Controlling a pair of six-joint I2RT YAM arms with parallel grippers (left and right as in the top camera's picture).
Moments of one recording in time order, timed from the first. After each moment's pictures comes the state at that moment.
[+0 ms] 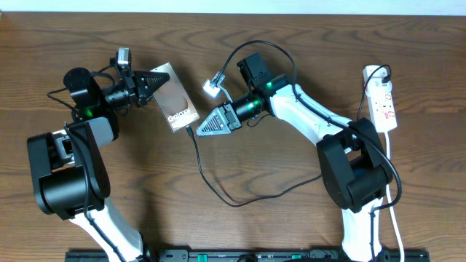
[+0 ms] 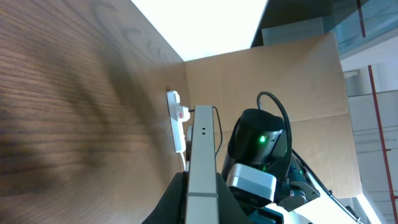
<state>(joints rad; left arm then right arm) 0.29 1.99 0.95 0.93 1.43 -1.25 0.53 2.13 1.54 -0.56 -1.34 -0.03</state>
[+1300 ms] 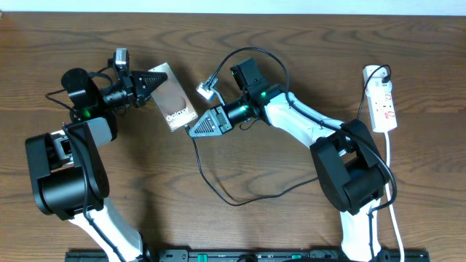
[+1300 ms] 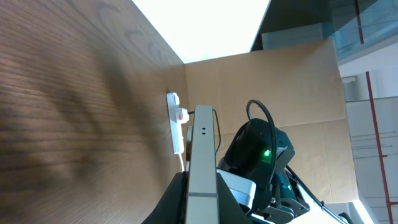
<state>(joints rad) 0.30 1.99 0.95 0.93 1.43 -1.27 0.57 2.13 1.47 -0.31 -1.28 0.24</state>
